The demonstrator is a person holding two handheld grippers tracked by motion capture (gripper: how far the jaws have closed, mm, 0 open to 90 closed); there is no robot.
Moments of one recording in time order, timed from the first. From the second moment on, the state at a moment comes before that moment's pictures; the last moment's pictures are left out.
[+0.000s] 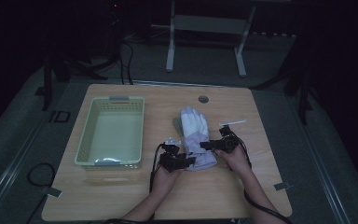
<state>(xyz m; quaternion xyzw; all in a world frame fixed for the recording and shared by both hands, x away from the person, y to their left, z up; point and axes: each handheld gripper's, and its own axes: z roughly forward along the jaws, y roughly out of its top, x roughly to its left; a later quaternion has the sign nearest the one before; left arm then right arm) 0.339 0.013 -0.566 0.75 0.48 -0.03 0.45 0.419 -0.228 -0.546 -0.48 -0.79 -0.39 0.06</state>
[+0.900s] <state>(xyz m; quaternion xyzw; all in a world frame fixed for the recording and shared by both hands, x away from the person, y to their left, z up) 0.343 0.026 -0.499 0.80 0.42 0.01 0.43 0.395 -0.199 -0.479 -0.44 -0.81 -0.38 -0.06</state>
